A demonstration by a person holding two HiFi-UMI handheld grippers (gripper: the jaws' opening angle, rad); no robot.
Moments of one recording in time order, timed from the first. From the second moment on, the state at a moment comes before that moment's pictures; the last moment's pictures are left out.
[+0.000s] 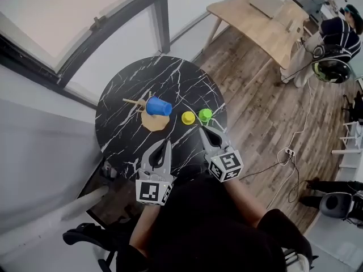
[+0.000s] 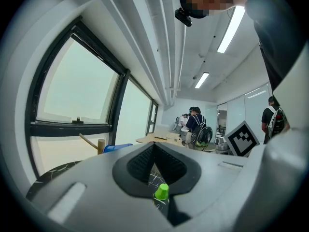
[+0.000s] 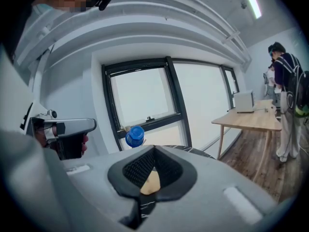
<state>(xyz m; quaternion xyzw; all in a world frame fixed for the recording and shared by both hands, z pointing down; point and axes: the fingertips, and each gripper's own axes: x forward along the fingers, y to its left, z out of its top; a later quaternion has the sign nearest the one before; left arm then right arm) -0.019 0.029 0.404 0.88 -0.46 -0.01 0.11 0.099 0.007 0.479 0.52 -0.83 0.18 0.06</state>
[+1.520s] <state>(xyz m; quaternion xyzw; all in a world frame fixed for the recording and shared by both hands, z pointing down) 0.100 -0.032 0.616 0.87 -0.43 0.17 0.16 0.184 -0.015 0.555 0.52 -0.81 0.27 0.08</state>
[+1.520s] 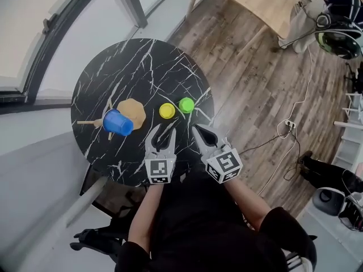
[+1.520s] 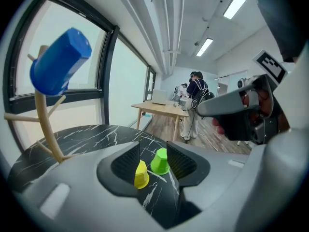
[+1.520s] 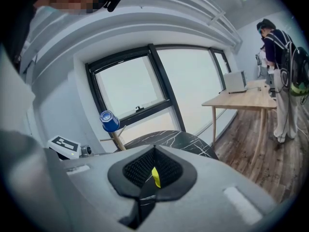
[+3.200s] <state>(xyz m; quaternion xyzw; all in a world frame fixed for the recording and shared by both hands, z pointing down) 0.101 -0.075 0.747 0.80 -0.49 0.25 0.24 0.206 -0.040 0.602 0.52 -0.79 0.31 0.10</state>
